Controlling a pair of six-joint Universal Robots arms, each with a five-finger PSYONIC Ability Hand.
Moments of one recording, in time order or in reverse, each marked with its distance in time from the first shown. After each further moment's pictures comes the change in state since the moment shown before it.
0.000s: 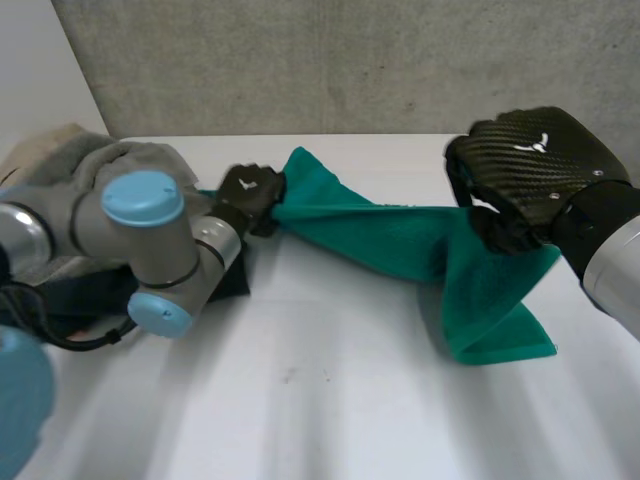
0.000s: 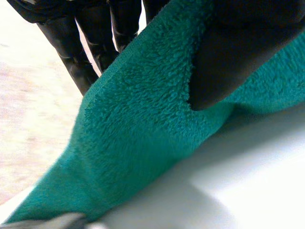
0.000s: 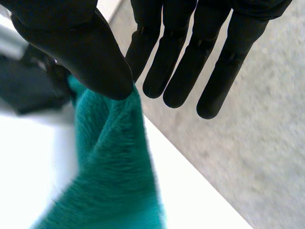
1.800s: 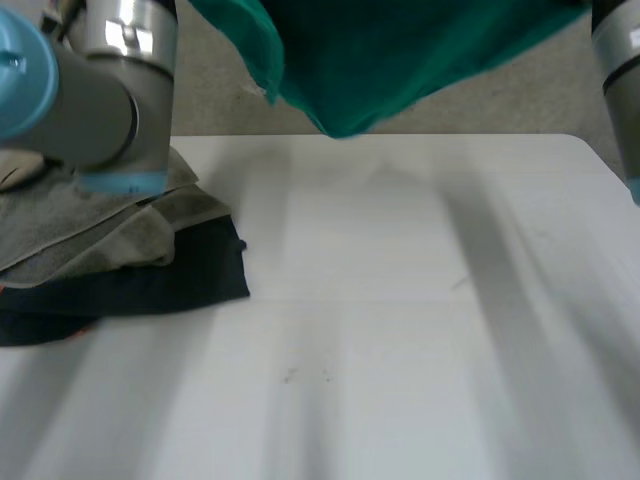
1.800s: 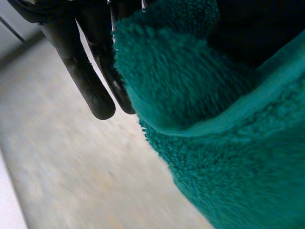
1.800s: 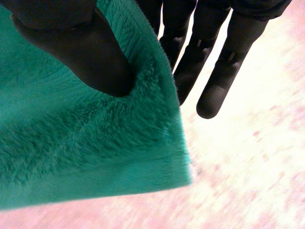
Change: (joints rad) left arm -0.018 0.343 0.106 0.387 -0.145 0.287; right arm -0.187 0.436 -0.449 -0.643 -0.006 -0.117; left_hand 0.000 0.006 0.007 0.008 0.000; right_hand 0.017 0.002 0.003 0.001 0.017
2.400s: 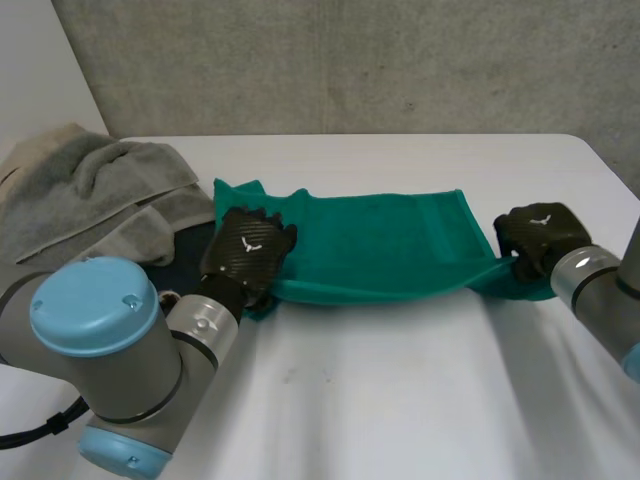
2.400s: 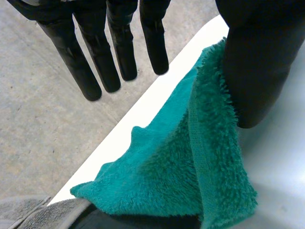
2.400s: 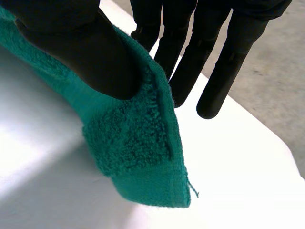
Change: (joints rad) left arm -0.130 0.093 -0.739 -0.231 -0.008 -0.027; right arm -0.091 0.067 0.500 0.308 -0.004 0.071; left_hand -0.621 -0.658 -0.648 -0.662 -0.609; right_hand 0.000 0.000 0.001 0.000 0.010
